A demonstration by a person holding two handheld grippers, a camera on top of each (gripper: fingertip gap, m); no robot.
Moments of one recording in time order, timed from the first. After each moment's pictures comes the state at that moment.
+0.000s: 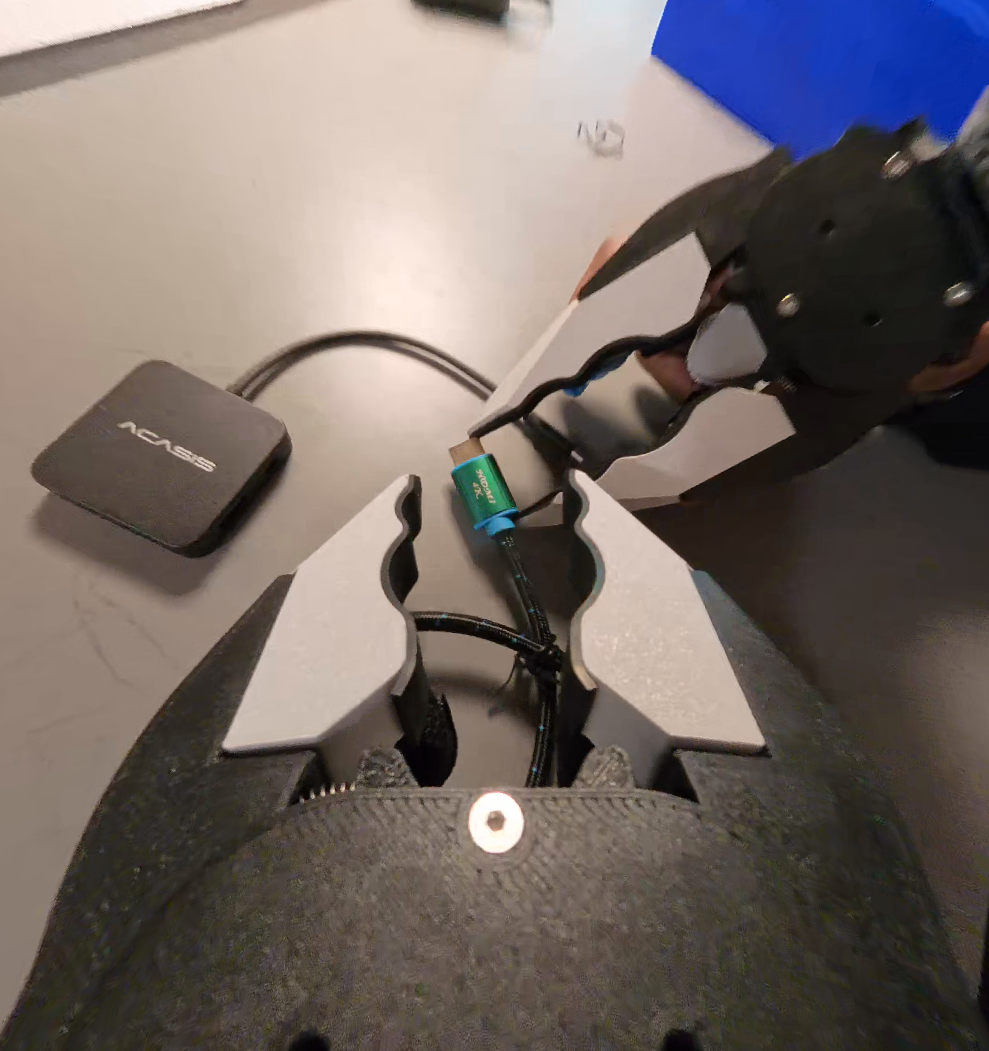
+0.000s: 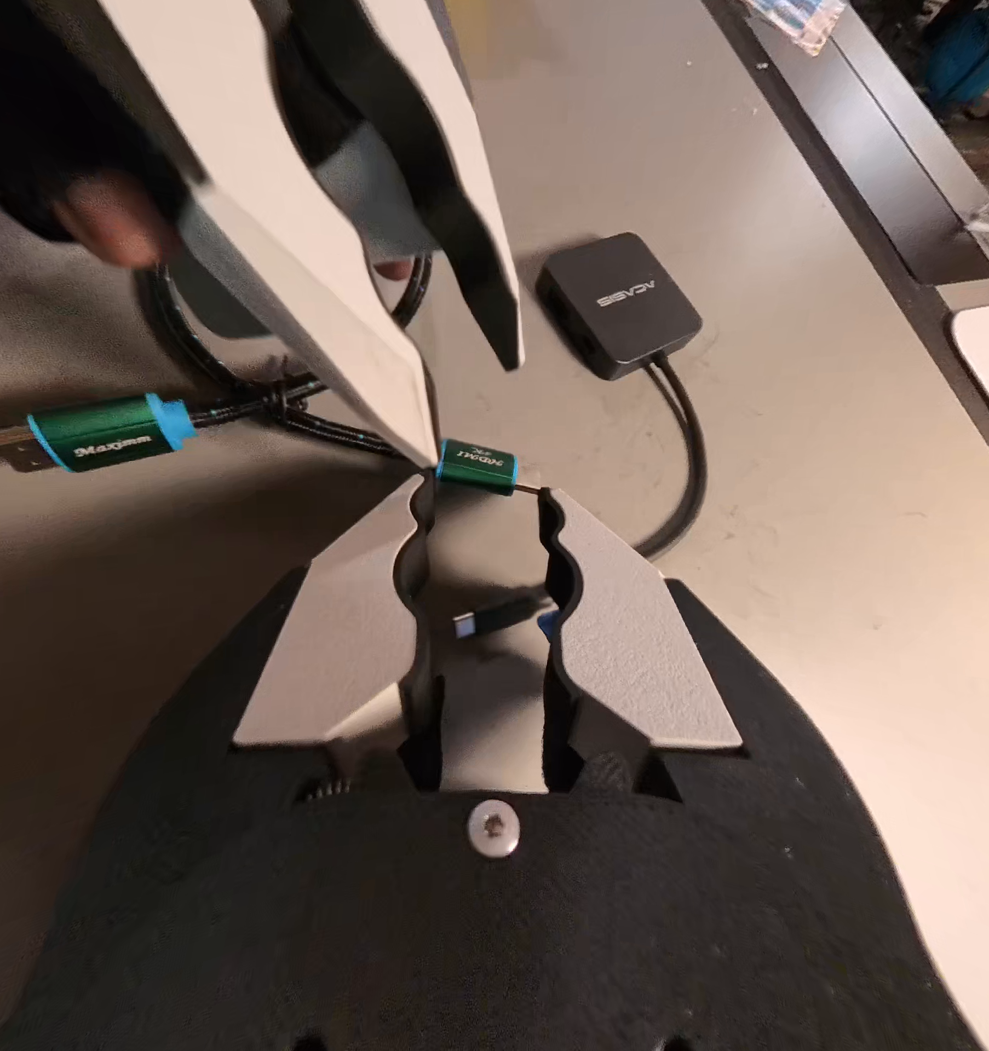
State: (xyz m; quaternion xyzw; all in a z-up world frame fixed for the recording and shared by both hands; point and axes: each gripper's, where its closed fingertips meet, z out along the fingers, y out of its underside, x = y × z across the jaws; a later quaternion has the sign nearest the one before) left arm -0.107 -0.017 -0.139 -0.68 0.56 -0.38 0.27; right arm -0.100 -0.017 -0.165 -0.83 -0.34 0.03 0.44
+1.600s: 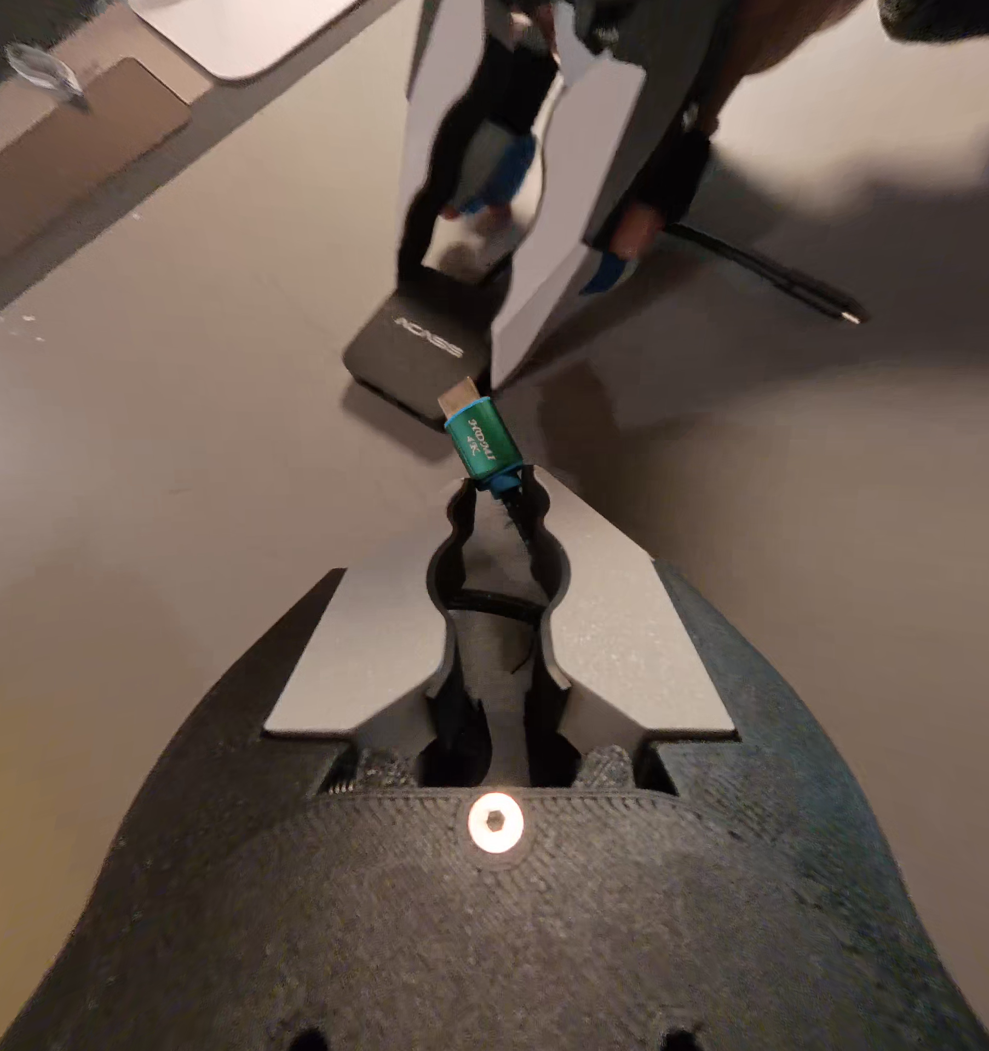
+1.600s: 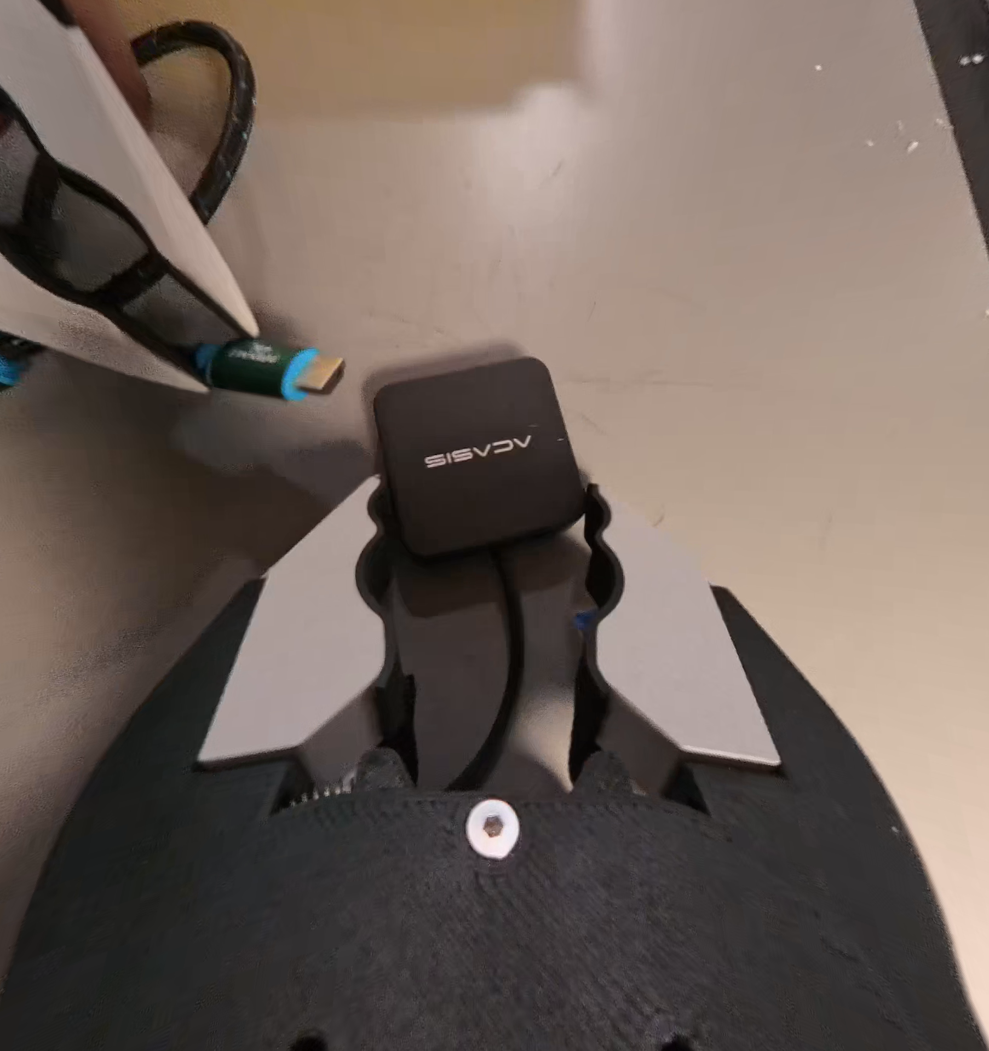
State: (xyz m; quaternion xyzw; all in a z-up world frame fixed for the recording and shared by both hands) left arm -0.169 0.048 -0.152 -0.70 0.57 -0.20 0.37; right arm -0.107 0.095 -0.177 -0.81 -0.43 0.16 0.35
